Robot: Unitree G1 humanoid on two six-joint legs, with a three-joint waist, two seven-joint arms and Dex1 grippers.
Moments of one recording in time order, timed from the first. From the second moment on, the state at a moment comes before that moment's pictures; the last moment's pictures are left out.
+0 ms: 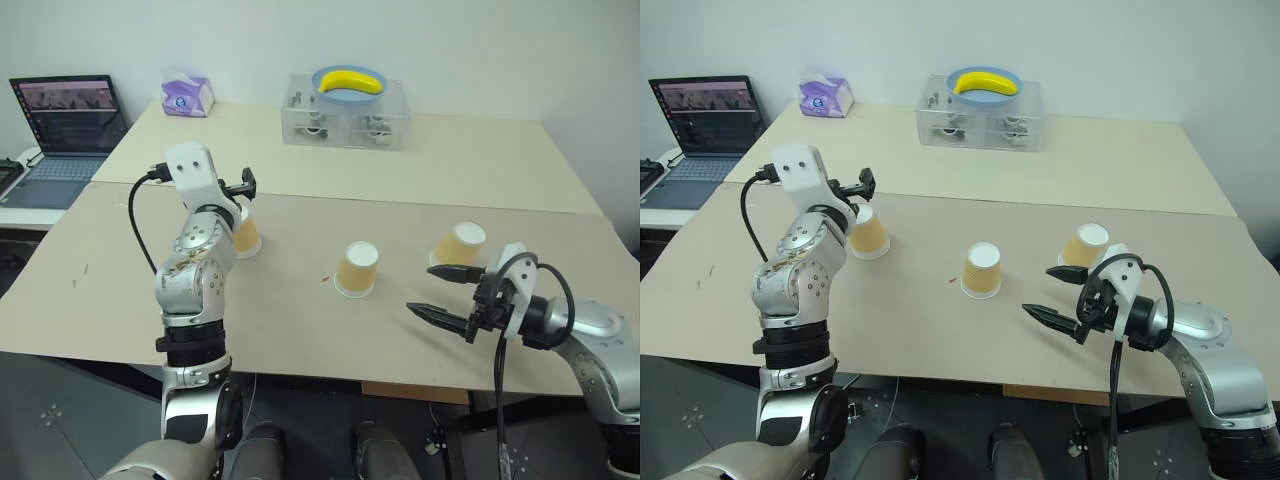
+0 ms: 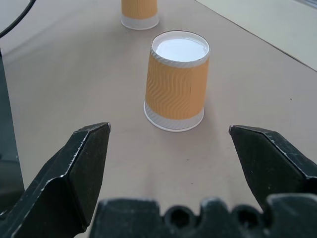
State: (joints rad) left arm -0.70 0.09 0.25 -0.13 -0.19 0.75 0.20; right arm -0.10 -0.76 -0.15 -0.33 0.52 0.45 0.94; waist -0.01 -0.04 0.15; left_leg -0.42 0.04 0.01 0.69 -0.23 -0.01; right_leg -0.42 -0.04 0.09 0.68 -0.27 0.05
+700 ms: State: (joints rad) left arm -0.65 0.11 0.19 -0.05 -0.14 0.79 0.18; right arm -0.11 -0.74 -0.14 -0.32 0.51 0.44 0.94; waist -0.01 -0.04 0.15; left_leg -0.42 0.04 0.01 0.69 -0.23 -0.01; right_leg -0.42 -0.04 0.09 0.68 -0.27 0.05
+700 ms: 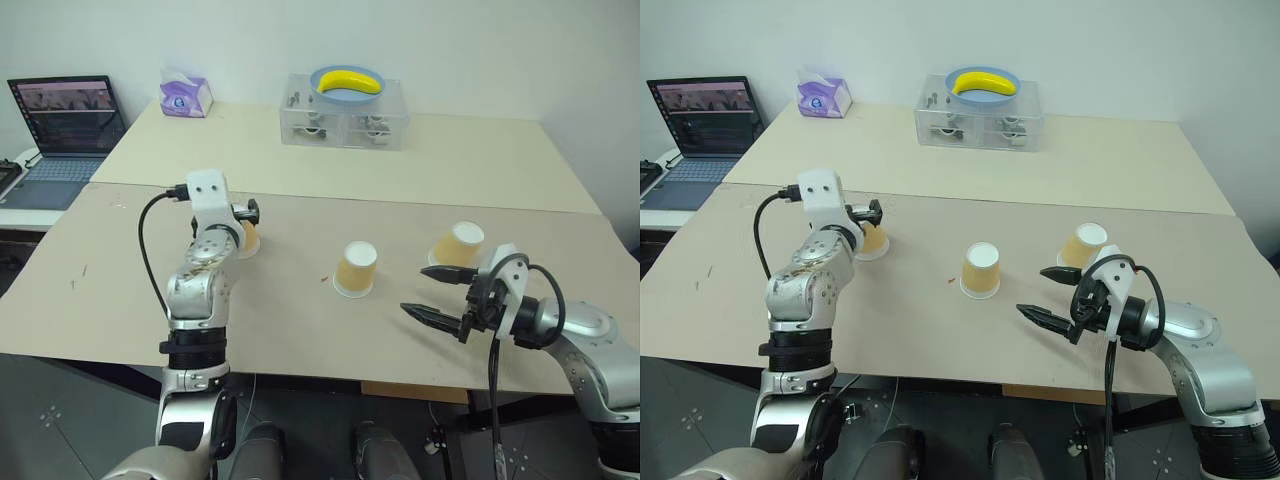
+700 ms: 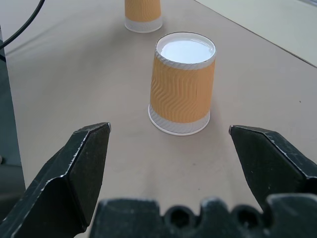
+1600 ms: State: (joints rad) left arm -0.63 0.11 0.17 0.02 -0.10 0.76 0.16; right arm -0.10 -0.75 -0.15 -0.32 0.51 0.44 0.93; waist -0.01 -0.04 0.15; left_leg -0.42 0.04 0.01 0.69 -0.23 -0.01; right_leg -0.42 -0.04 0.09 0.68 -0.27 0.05
